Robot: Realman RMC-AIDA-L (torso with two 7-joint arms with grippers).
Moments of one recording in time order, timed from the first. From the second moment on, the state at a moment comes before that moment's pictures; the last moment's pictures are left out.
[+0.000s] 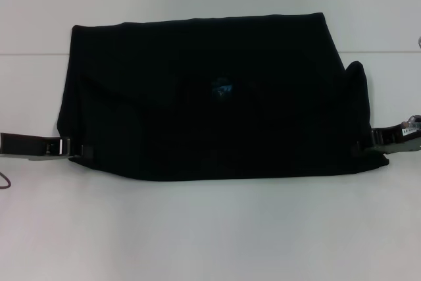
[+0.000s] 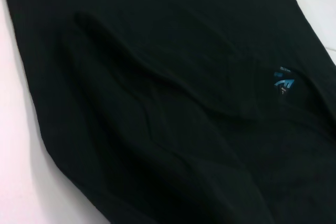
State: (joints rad) left arm -0.64 -1.91 0.63 0.55 2.35 1.29 -2.18; right arm 0.84 1.99 -0.64 -0.60 -2.76 -1.20 2.52
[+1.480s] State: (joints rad) left arm -0.65 -1.88 0.71 0.55 2.55 1.97 -2.15; right arm 0.67 1.93 -0.72 -0.60 -2.73 -1.86 2.12
